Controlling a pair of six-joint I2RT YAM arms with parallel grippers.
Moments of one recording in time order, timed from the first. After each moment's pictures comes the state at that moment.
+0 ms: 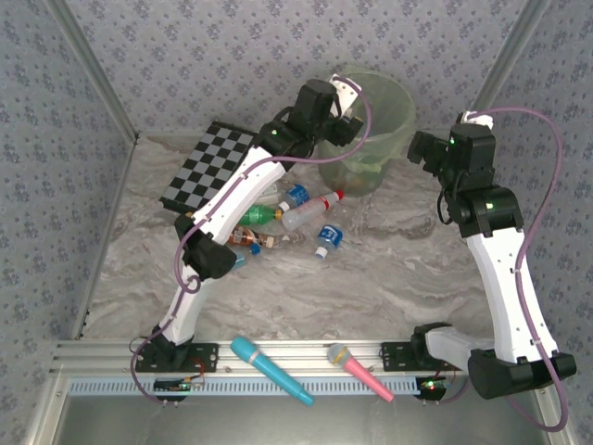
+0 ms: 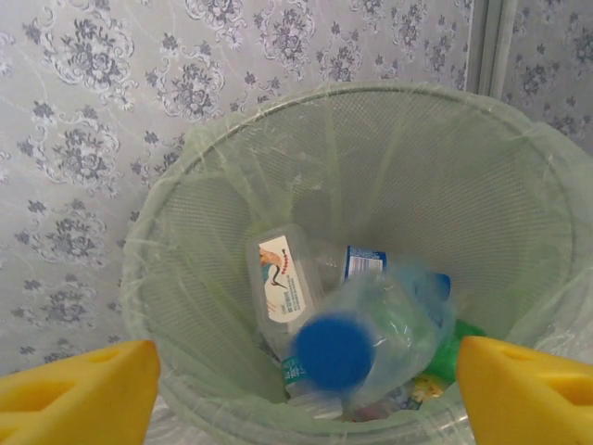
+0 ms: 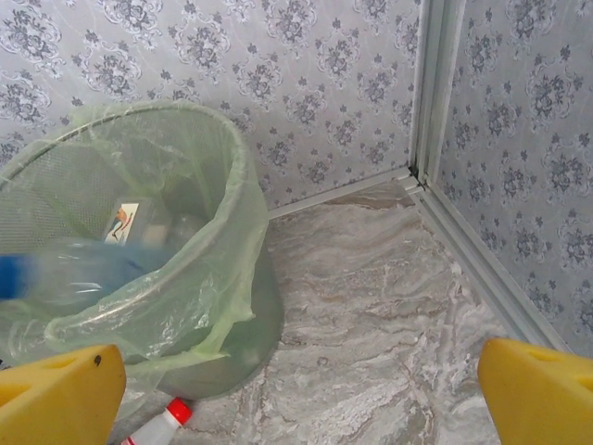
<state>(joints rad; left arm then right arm) -0.78 2.25 2.62 -0.72 -0.21 0.15 0.17 1.13 1.49 -0.77 0.35 0.33</state>
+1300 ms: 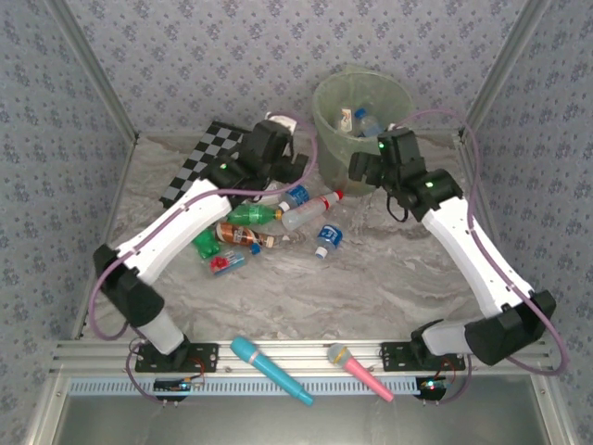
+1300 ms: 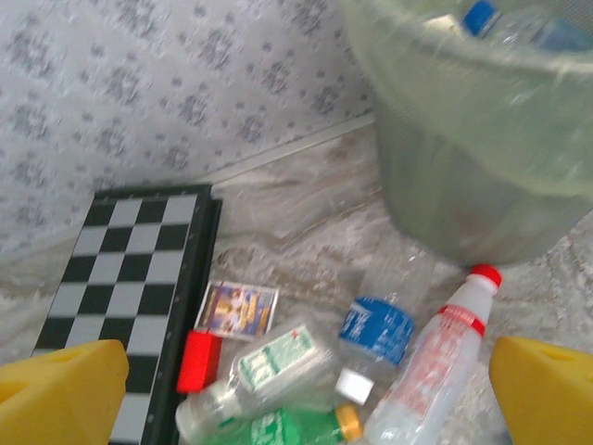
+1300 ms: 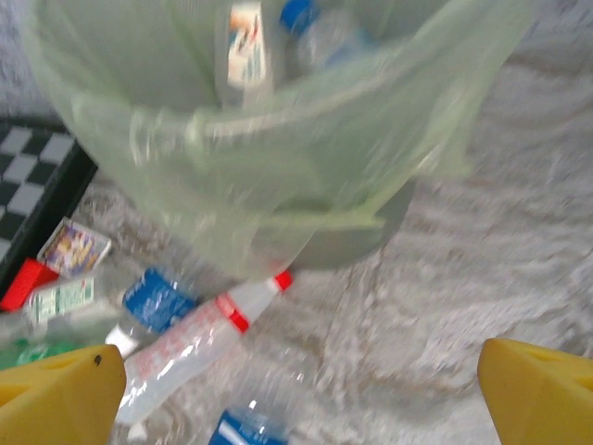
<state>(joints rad) -0.75 1.60 1.68 -0.69 -0.46 -0.14 0.44 1.35 1.45 -0.80 0.26 0.47</state>
